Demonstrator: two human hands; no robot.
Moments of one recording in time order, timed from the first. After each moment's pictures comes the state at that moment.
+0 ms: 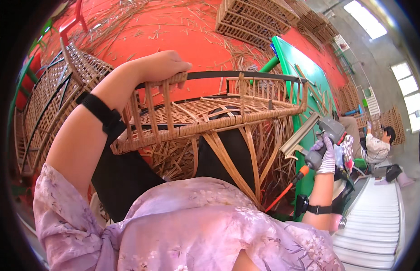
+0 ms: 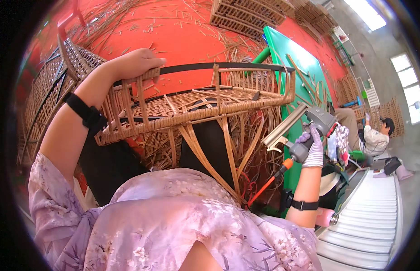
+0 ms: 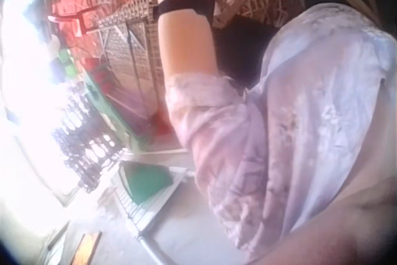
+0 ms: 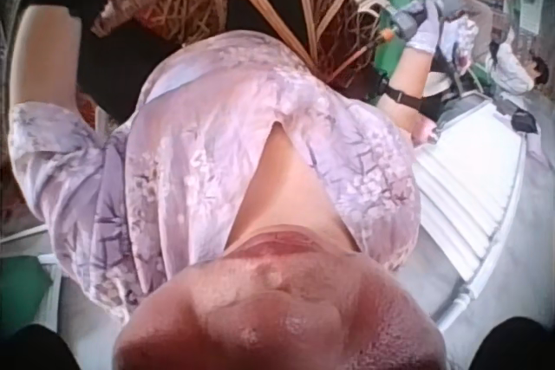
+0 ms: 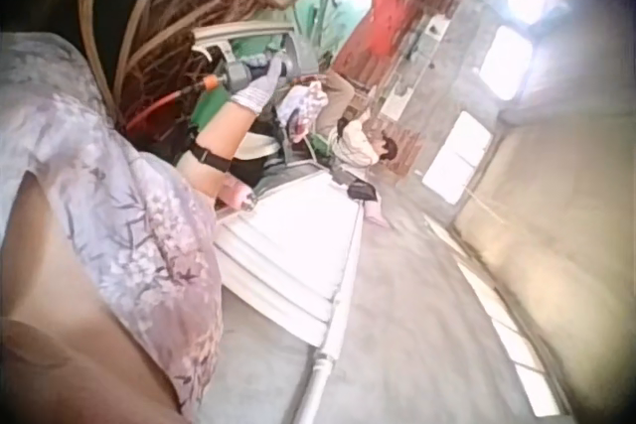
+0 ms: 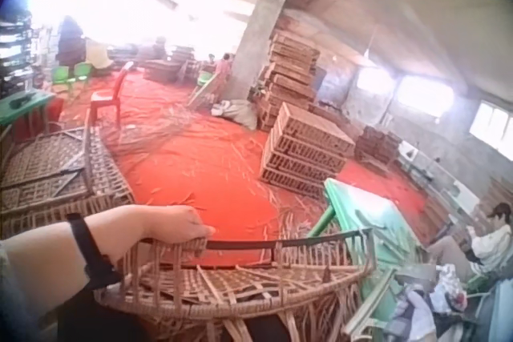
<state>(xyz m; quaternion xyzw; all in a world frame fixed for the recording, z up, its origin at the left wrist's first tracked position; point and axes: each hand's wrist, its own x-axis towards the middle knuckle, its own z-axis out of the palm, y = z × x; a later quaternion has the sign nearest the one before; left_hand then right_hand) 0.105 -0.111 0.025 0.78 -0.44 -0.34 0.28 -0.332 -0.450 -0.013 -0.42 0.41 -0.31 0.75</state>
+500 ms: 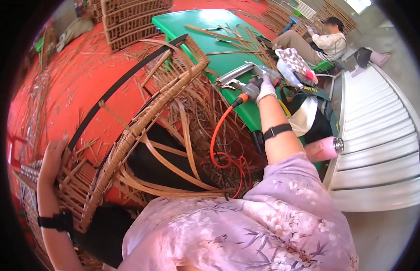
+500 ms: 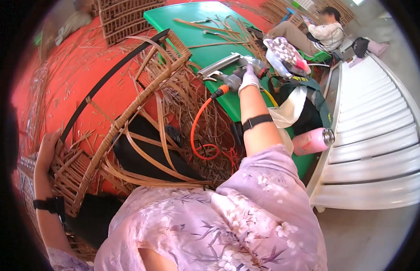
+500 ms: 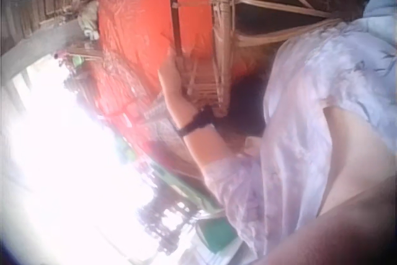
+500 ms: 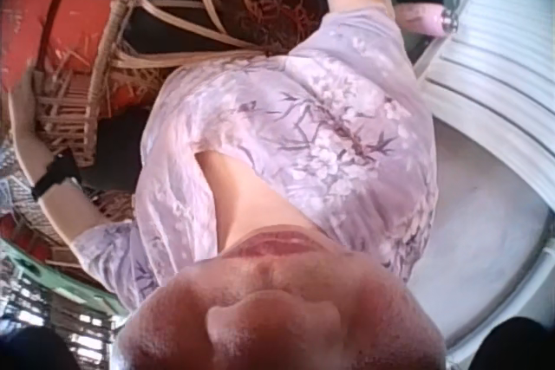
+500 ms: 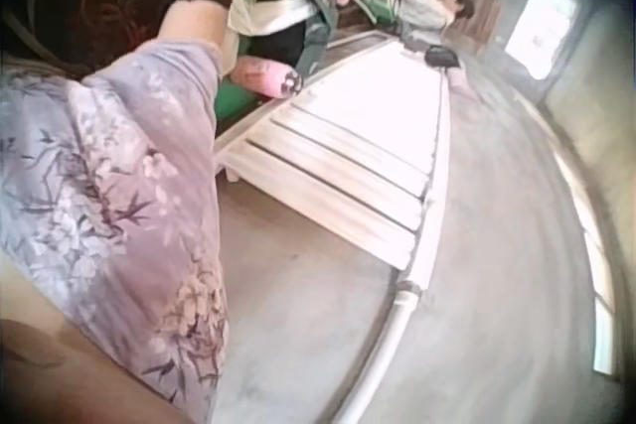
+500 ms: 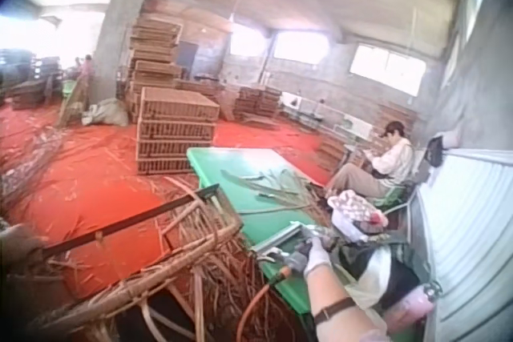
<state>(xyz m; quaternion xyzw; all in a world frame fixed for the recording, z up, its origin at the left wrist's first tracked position) 0.126 -0.106 -0.006 0.81 -0.38 -0.31 0.33 -0.380 -0.576 -0.121 -0.22 0.50 -0.55 0.63</state>
